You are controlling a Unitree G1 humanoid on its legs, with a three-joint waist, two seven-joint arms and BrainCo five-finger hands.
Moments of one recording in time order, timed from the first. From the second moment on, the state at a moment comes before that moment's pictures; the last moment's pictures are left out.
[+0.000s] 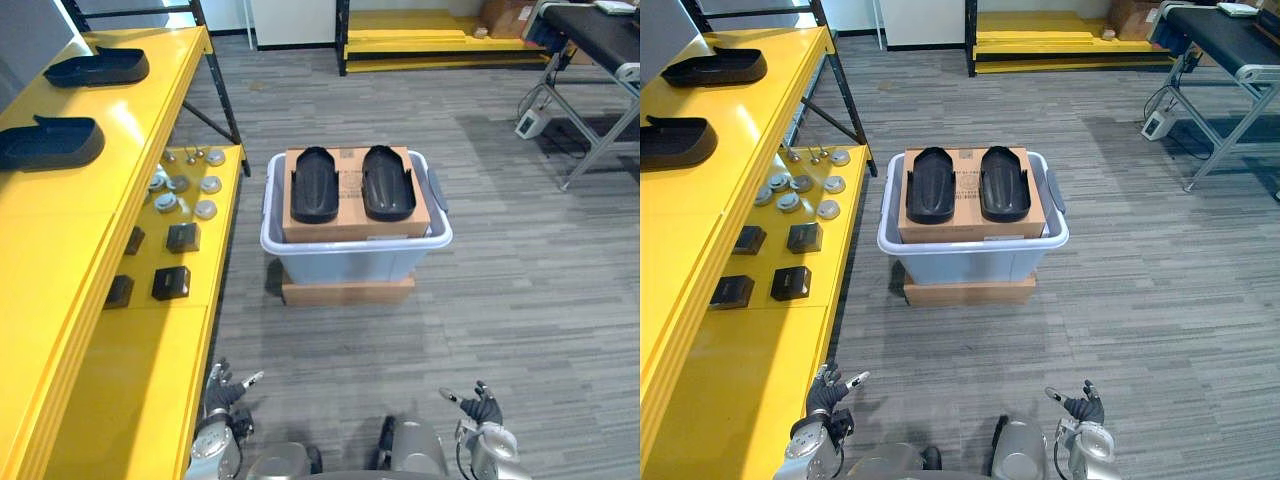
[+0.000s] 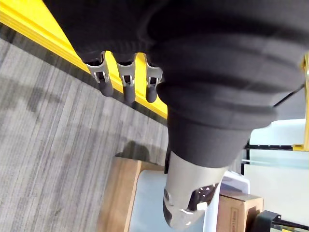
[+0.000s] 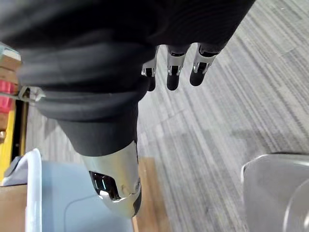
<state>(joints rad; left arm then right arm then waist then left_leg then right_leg) 0.18 0.07 0.07 0.60 -0.22 -0.12 0.18 0.11 -0.11 -0.25 0.80 0.11 -0.06 -0.17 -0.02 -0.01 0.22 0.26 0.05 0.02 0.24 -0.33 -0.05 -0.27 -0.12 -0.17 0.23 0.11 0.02</state>
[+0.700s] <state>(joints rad) 0.18 0.05 0.07 0.64 -0.22 -0.11 0.17 0.16 -0.07 -0.36 0.74 0.19 -0.07 -0.17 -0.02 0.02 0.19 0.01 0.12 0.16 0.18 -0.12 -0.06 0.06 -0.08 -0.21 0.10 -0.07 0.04</state>
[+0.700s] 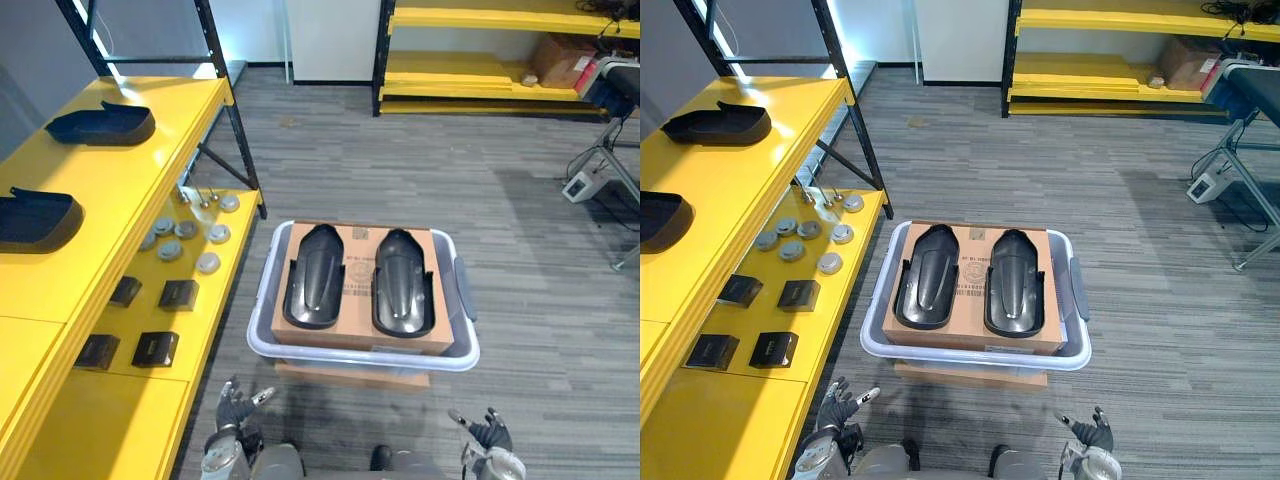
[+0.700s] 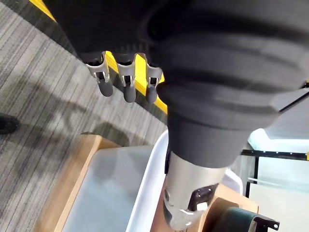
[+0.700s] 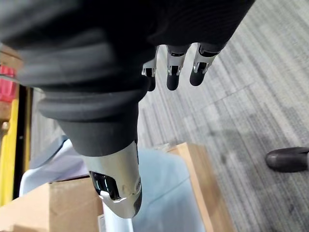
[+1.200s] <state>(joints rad) 0.22 0.09 0.06 0.60 -0.19 -0.13 0.13 0.18 -0.11 -0.54 0.10 0.15 -0.11 -0.29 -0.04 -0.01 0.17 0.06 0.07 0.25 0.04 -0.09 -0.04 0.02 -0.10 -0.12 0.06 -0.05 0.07</state>
